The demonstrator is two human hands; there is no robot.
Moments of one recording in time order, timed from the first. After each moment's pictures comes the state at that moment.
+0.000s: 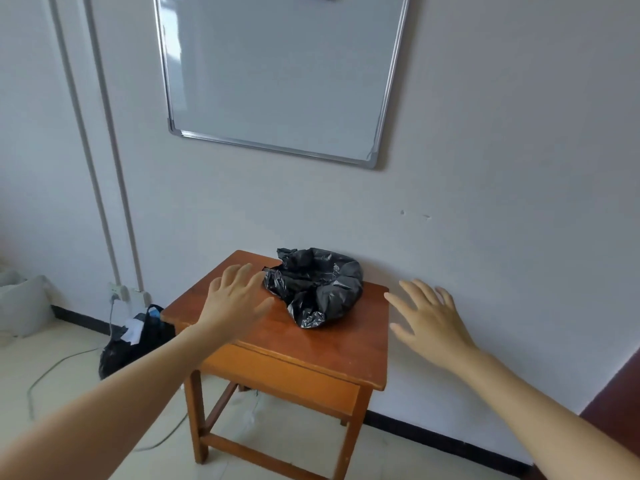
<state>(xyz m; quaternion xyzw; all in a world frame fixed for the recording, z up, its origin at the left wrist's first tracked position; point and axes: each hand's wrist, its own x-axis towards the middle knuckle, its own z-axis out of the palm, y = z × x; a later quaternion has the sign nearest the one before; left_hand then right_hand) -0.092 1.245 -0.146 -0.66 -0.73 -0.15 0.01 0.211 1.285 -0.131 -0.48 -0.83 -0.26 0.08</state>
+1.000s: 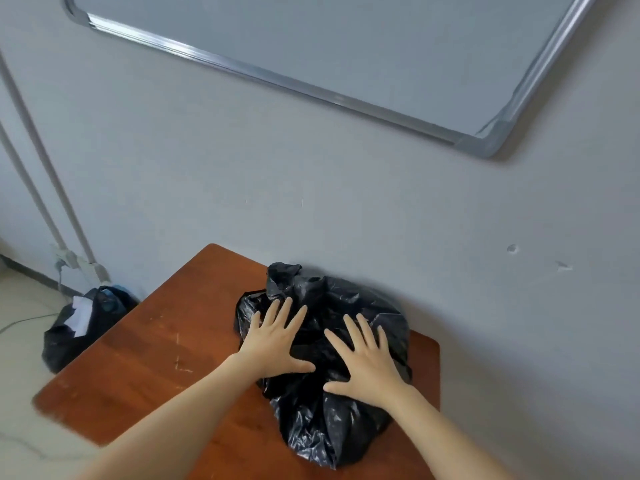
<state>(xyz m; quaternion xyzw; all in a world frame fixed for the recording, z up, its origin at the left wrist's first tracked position) -0.121 1.590 -0.286 -0.71 -0.68 0.01 -0.19 0.069 1.621 -0.278 -0.43 -0.90 0.02 -0.12</state>
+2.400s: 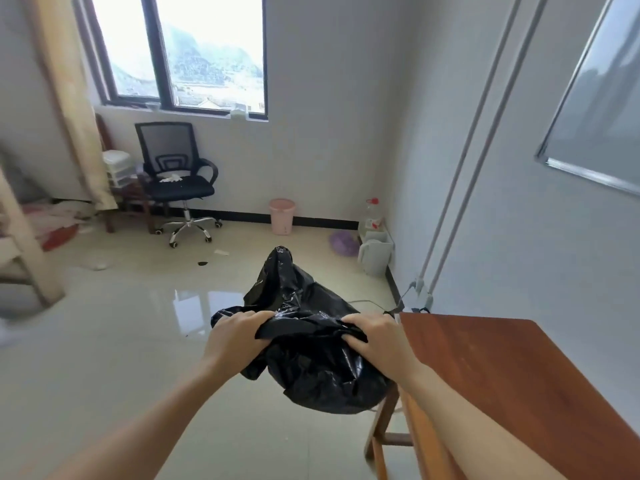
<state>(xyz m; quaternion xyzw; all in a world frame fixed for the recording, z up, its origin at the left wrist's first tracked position) -0.091 1.097 -0.196 -0.09 -0.96 -0.22 0.12 -0.091 1.343 -0.201 0.22 -0.94 0.16 0.21</state>
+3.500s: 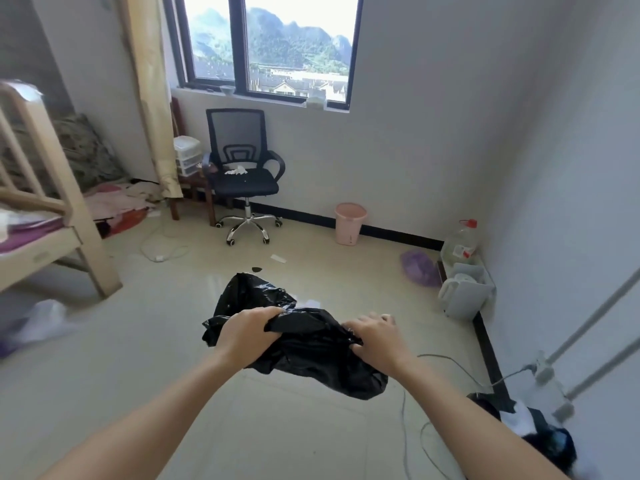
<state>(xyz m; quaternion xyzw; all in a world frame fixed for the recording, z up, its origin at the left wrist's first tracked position) -0.453 0.955 -0.211 0.04 -0.96 -0.27 0.06 -0.515 1.177 -0.233 0.26 -0.96 0.06 0.00</state>
